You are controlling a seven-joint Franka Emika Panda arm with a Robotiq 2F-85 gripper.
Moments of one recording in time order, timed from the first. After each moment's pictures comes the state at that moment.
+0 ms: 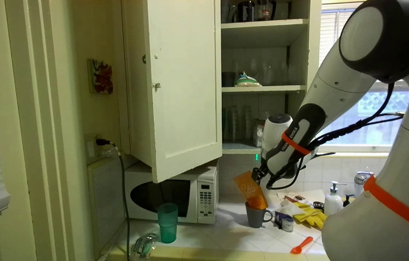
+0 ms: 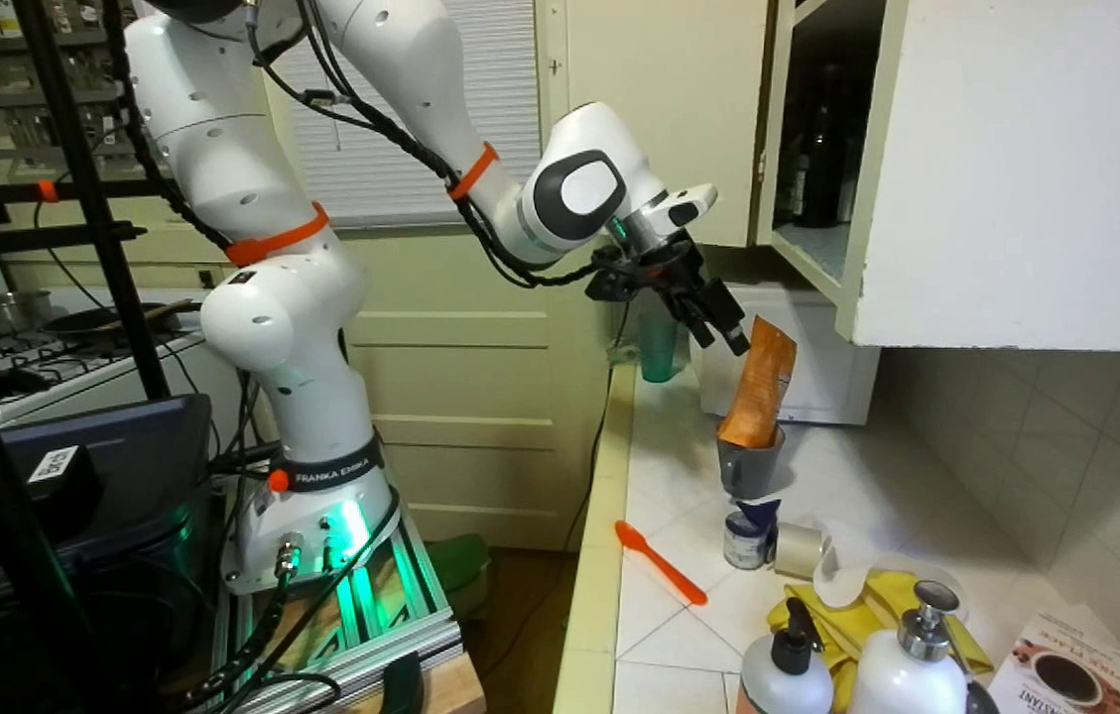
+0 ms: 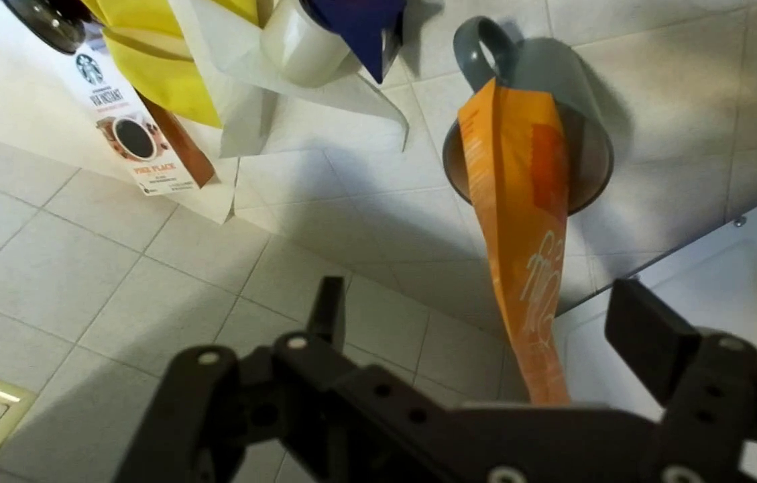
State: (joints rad) arm -0.52 -0.28 0.04 -2.67 -0.62 2.97 0.29
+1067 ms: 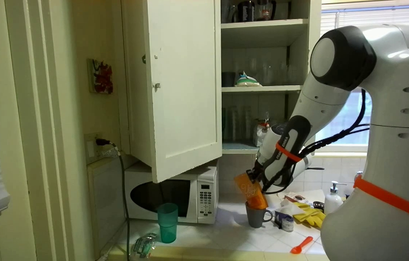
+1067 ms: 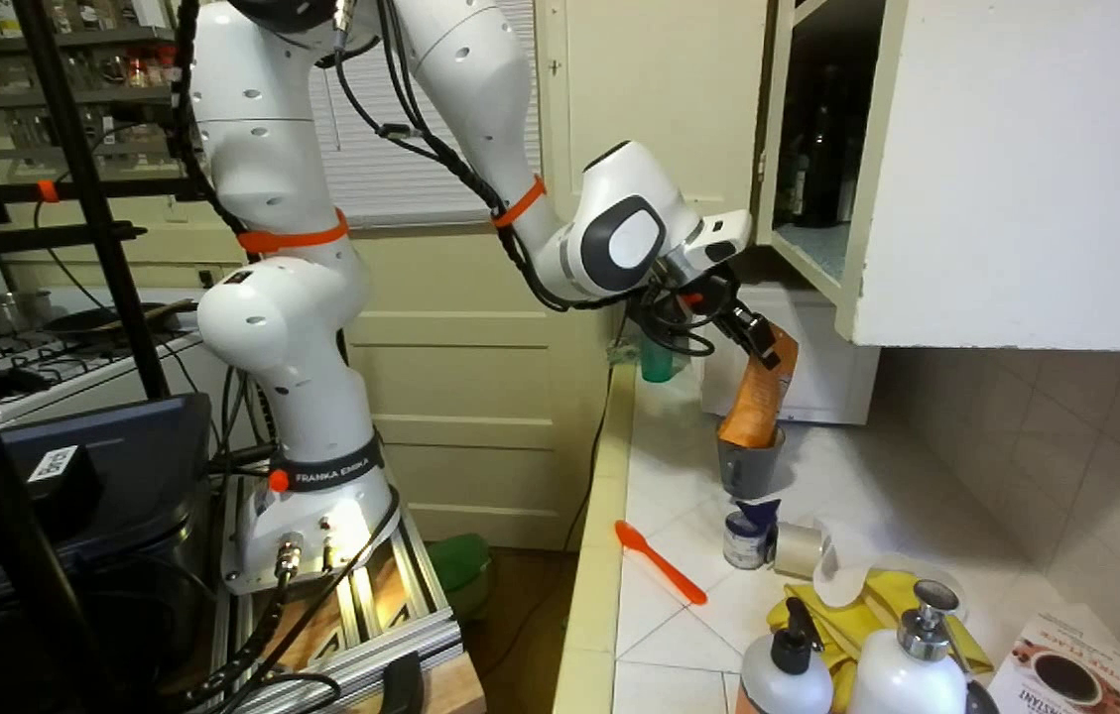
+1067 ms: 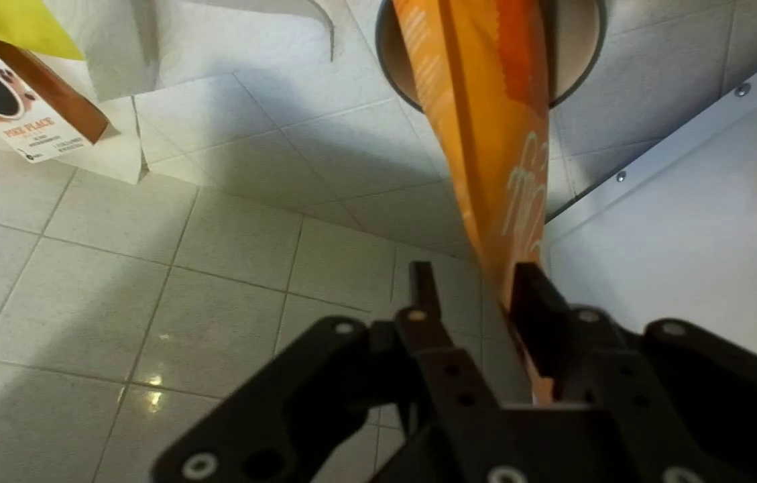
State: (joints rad) arm -0.56 -0.03 0.05 -2.56 -0.62 3.26 0.37
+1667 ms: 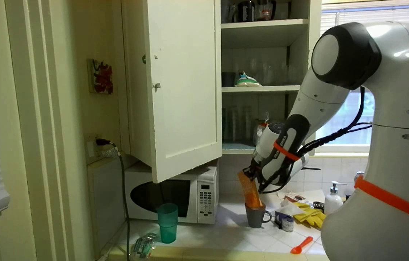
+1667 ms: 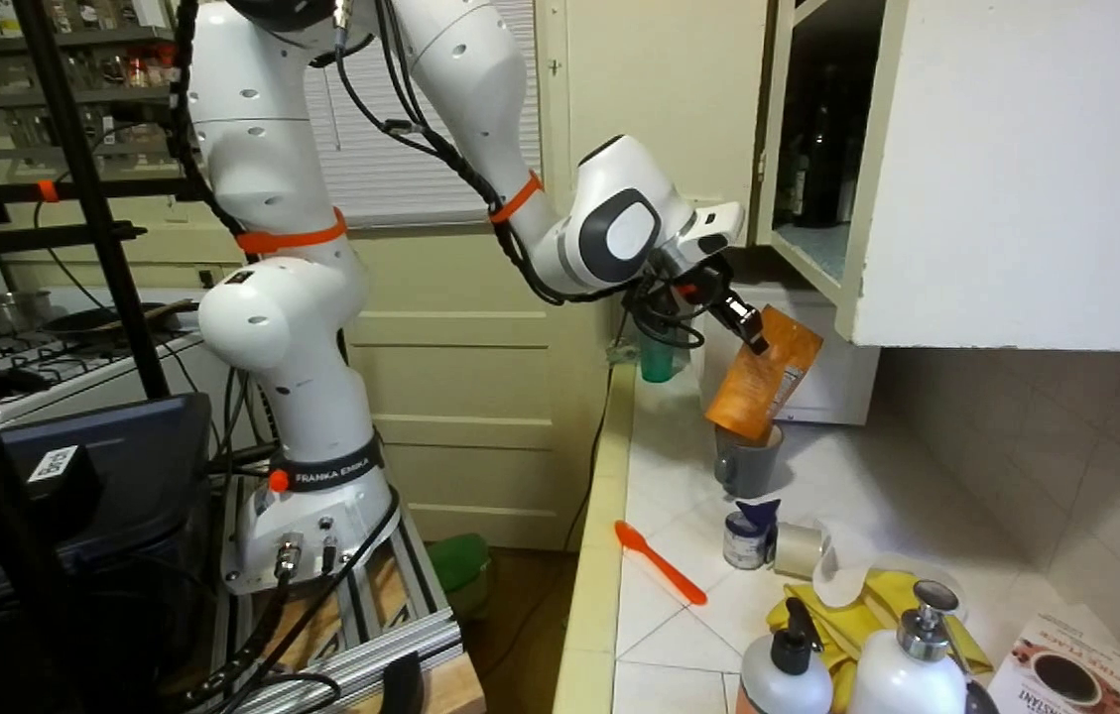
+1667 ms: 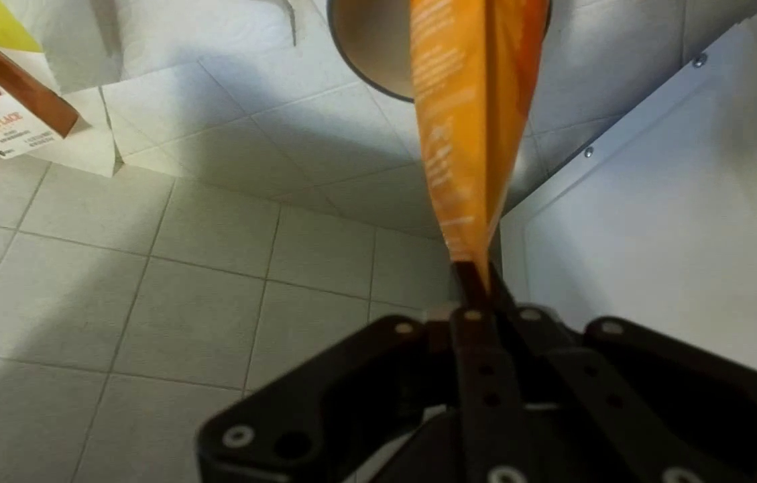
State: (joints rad) arm -0.54 -0.05 0.07 -2.57 -0.61 3.26 0.43
